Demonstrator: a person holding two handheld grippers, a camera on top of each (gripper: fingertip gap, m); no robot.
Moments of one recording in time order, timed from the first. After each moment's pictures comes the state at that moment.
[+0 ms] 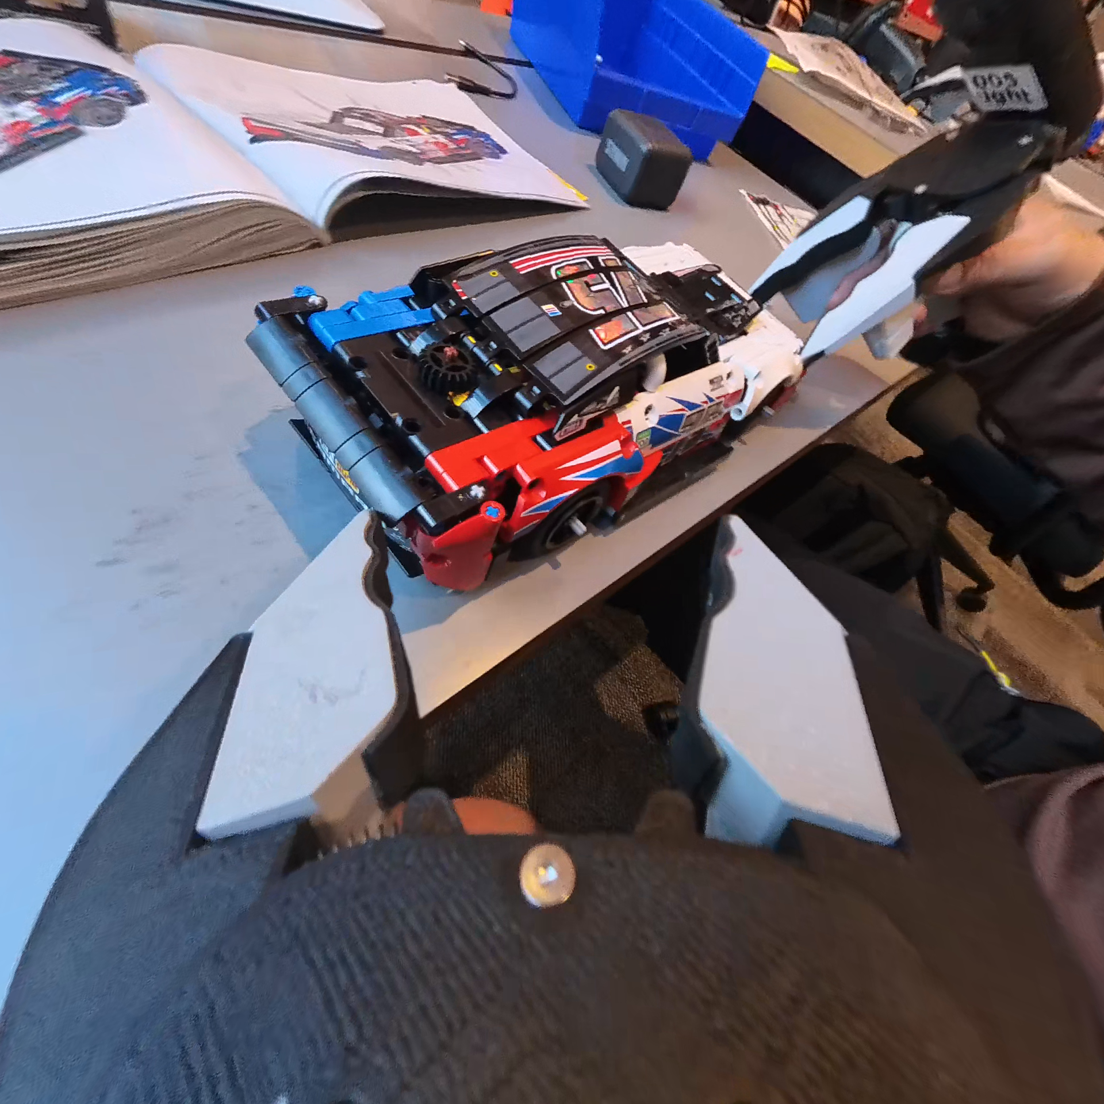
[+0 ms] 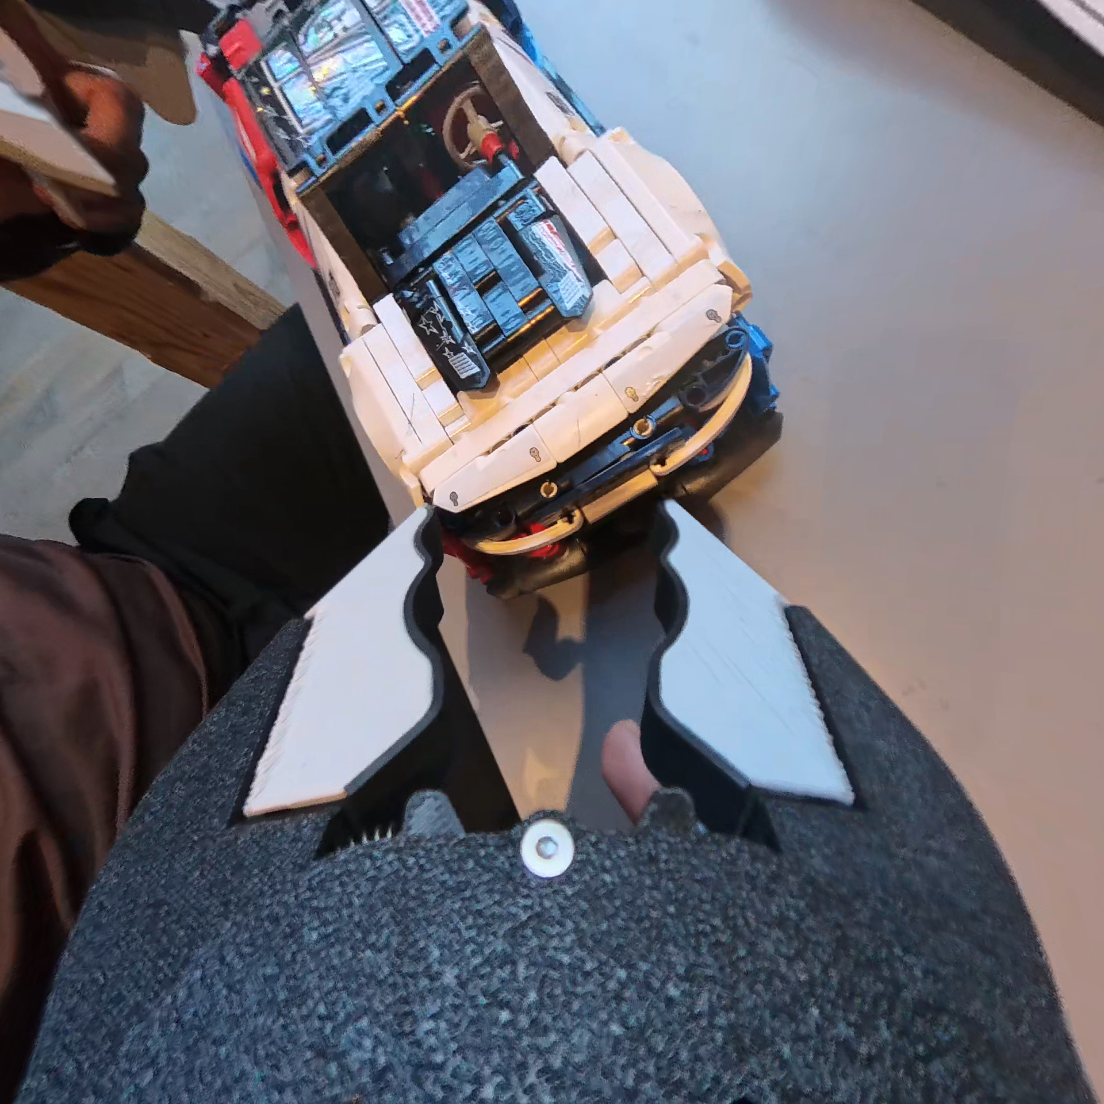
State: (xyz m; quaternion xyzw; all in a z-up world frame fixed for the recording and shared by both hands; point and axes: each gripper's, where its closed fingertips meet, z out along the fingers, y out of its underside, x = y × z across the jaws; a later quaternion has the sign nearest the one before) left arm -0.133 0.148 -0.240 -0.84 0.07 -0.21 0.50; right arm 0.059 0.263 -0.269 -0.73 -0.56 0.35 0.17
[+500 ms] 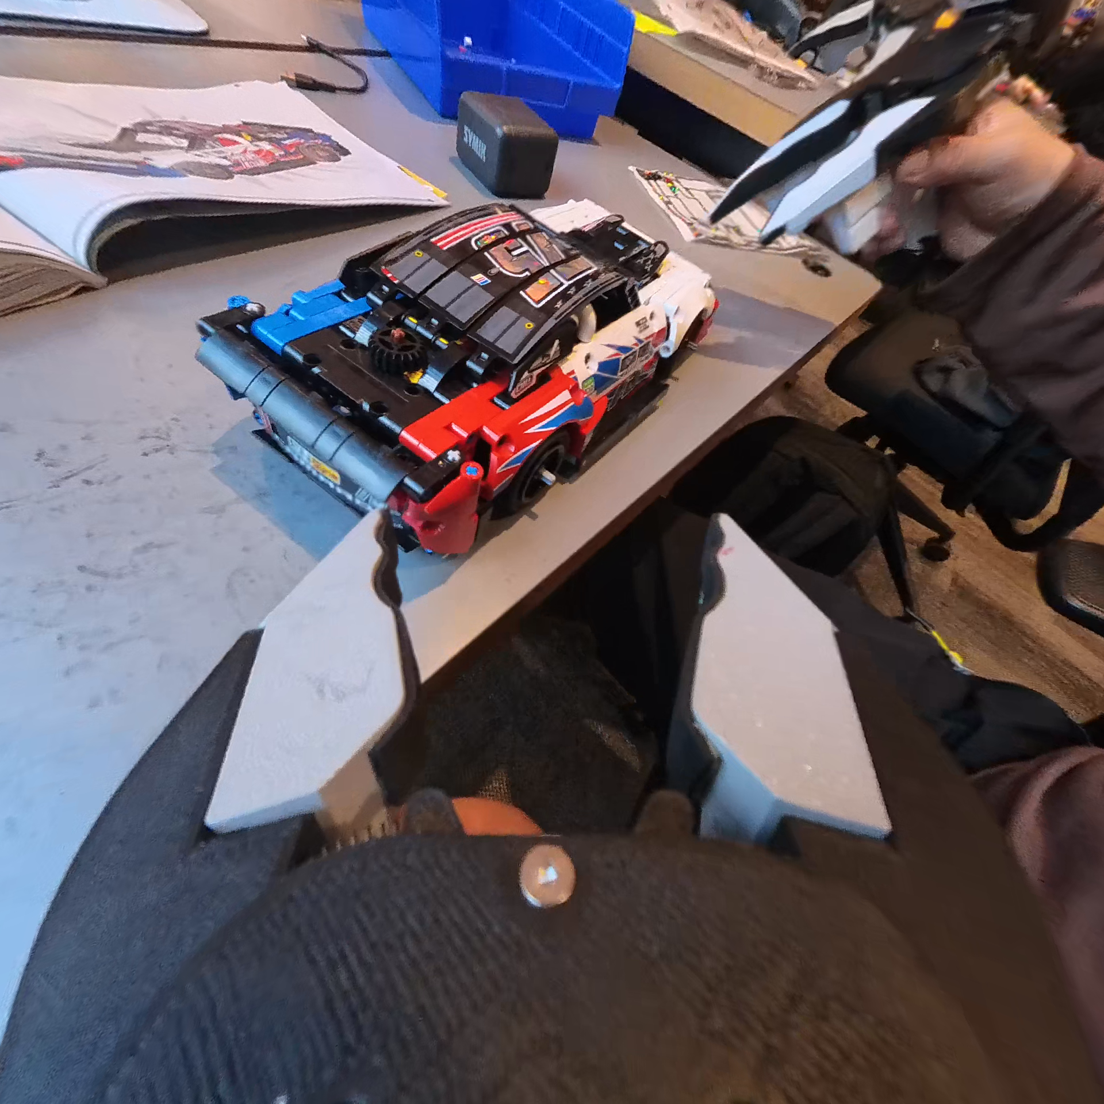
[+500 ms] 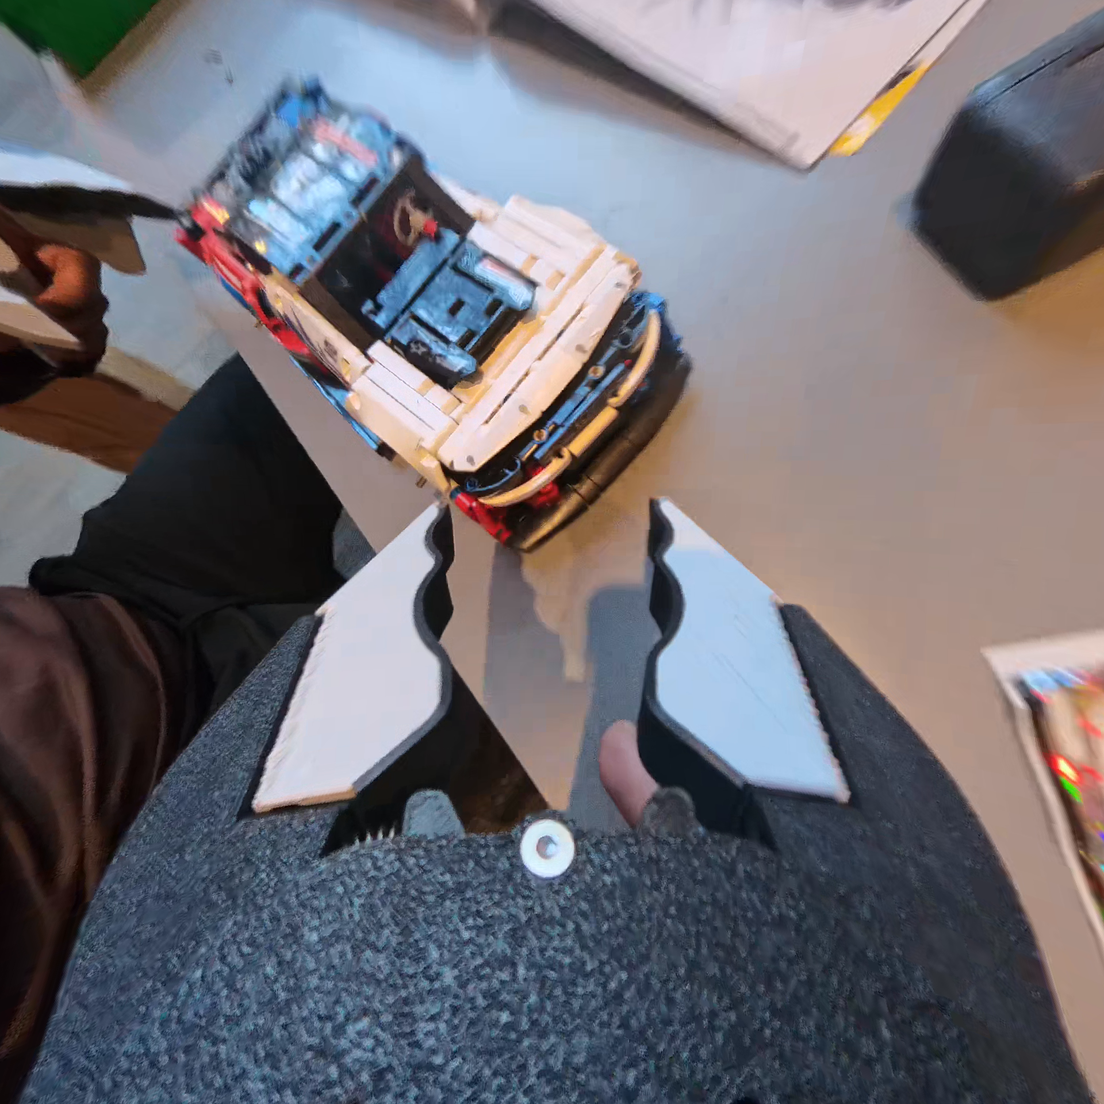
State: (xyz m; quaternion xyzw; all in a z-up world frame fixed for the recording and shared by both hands) left arm -0.054 0.155 -0.237 -0.82 0.14 -0.23 0.50; right arm 0.165 0.319 -0.237 -0.77 -0.48 0.34 0.24
